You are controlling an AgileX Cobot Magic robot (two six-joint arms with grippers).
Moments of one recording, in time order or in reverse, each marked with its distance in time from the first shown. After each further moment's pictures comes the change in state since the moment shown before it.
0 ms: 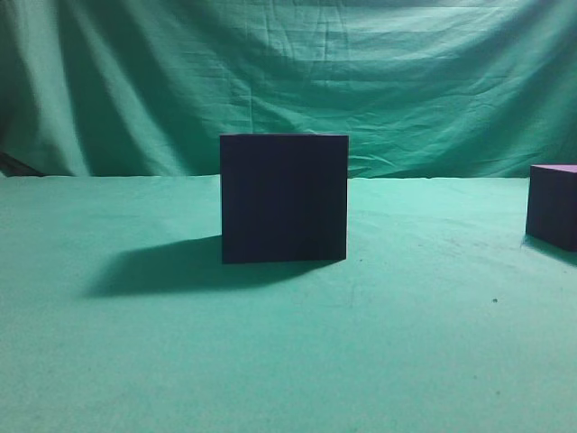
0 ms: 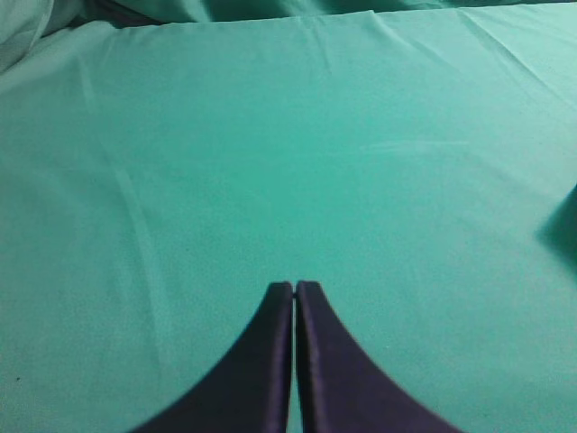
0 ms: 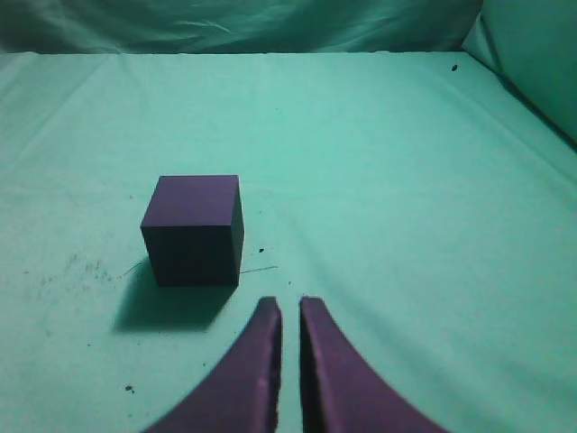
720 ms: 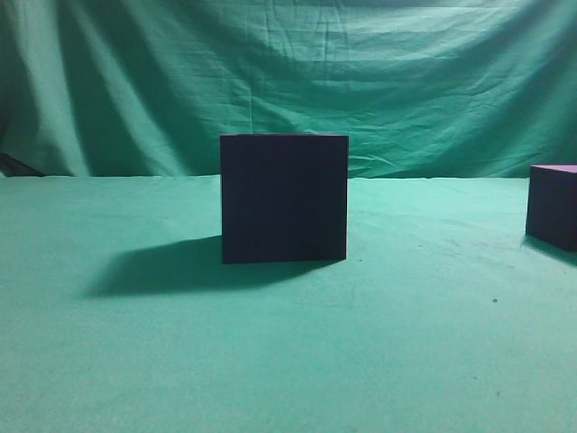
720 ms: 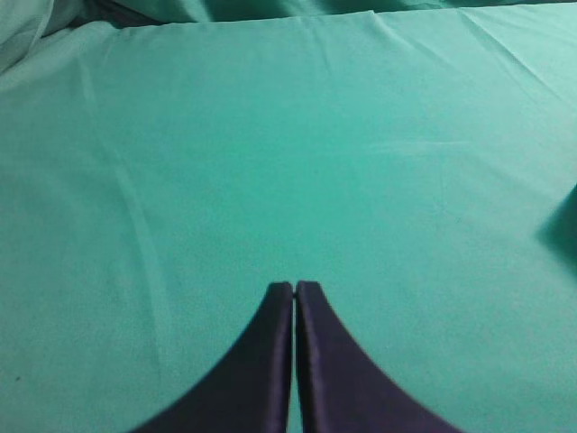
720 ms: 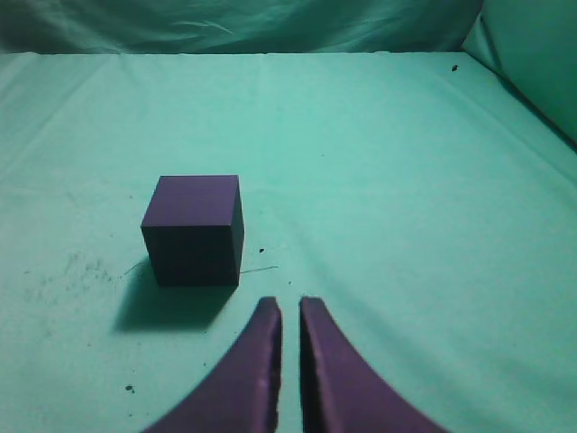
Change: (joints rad) left arm 0.000 0.000 0.000 0.000 0.000 0.000; right arm 0.000 0.000 0.000 0.000 -0.002 0.000
